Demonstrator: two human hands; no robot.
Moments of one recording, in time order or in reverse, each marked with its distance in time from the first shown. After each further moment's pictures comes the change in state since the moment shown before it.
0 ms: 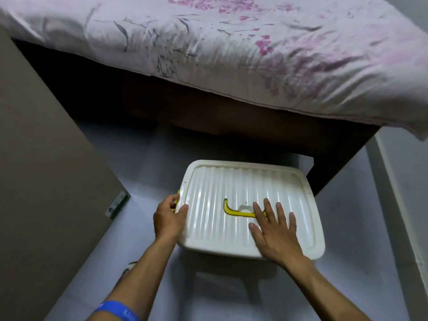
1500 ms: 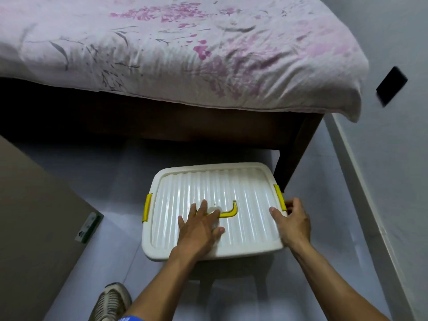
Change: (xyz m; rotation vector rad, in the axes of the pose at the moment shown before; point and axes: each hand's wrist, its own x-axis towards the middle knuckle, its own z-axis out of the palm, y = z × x) left_hand -0.073 0.050 0.083 0.863 -0.586 0.560; right_hand -0.011 0.087 -0.029 0.878 0.502 0.572
